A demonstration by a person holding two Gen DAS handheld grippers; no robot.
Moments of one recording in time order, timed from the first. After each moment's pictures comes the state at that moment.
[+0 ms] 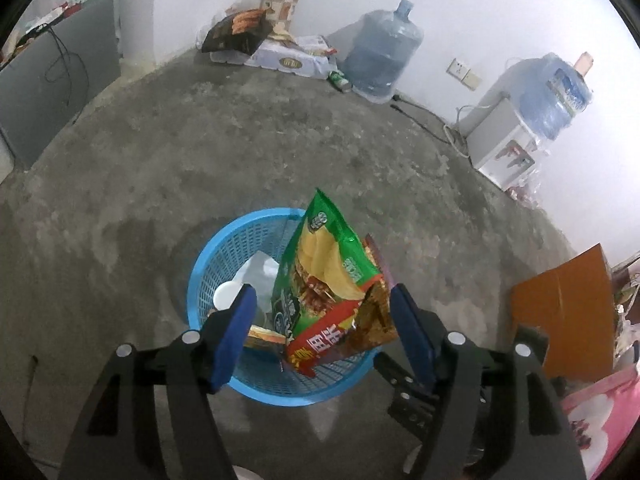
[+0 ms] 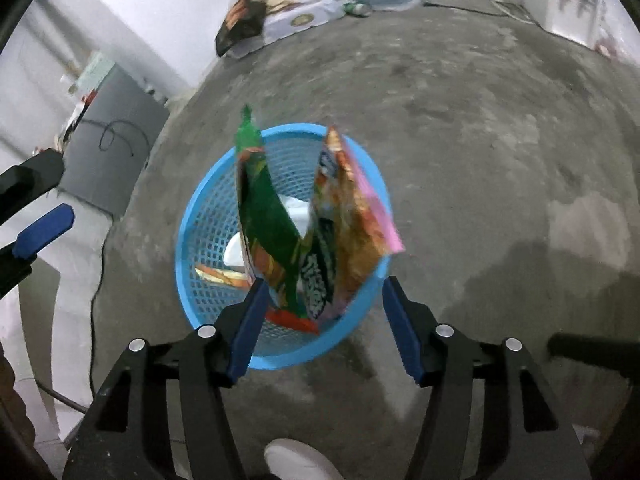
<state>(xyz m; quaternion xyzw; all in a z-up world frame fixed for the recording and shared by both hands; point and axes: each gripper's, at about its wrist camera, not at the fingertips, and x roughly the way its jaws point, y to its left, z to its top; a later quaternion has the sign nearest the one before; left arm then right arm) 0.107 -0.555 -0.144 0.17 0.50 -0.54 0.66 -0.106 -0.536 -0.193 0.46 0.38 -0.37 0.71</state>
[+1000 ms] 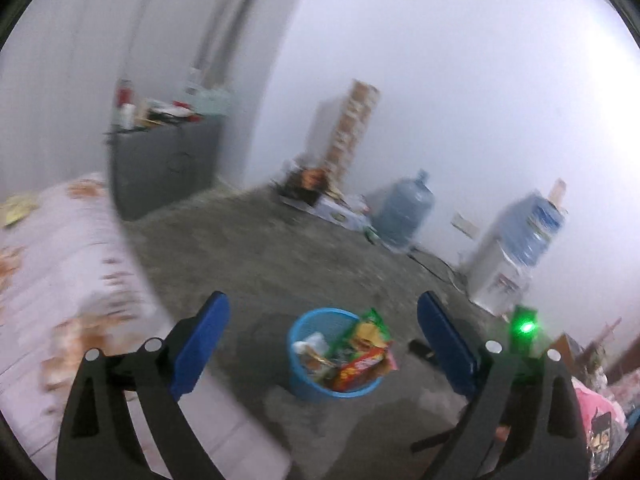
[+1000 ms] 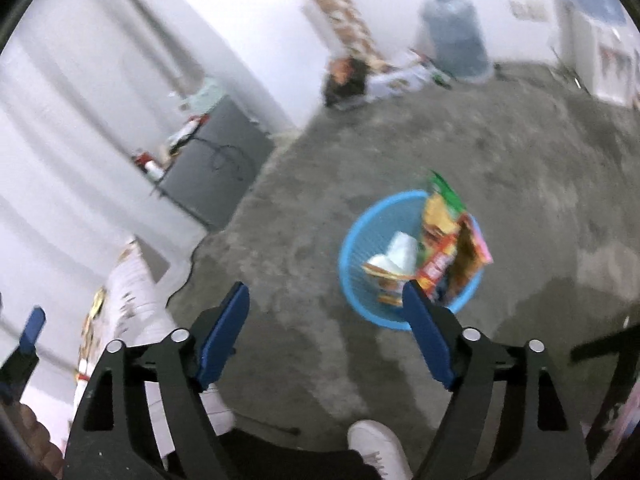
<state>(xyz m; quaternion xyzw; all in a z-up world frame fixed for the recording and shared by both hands) 0.103 -0.250 0.070 -0.01 0.32 -0.48 0.81 -0.061 -0.444 -0.008 0.39 0.29 -0.27 0.83</state>
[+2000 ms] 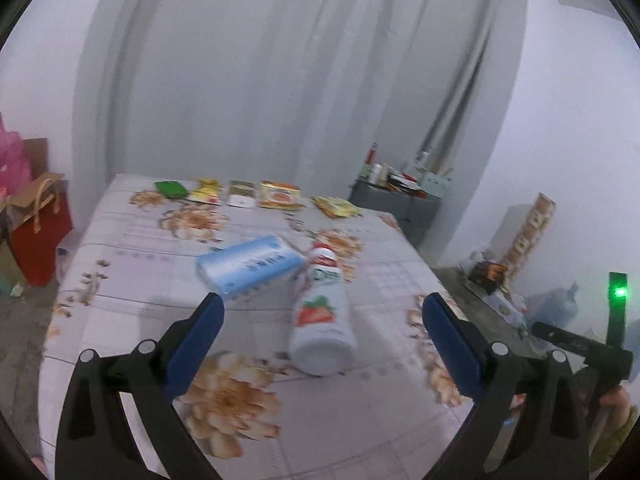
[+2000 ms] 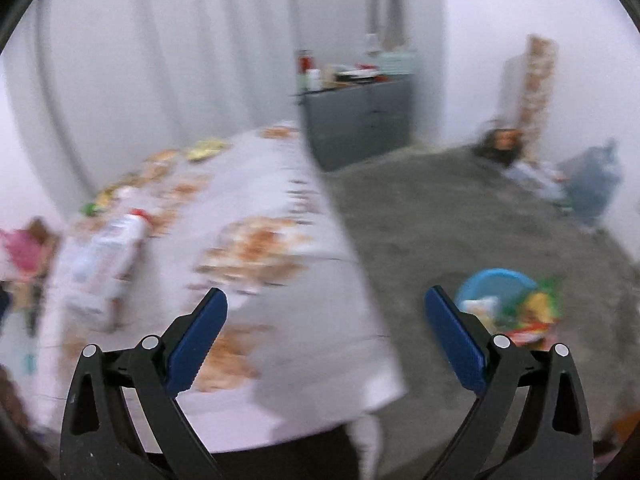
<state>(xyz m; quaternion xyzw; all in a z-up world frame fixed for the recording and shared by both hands) 0.087 0.128 0.063 -0.11 0.26 -0.16 0.95 0.055 -0.236 0.063 0.16 0.38 -0.05 0.91</state>
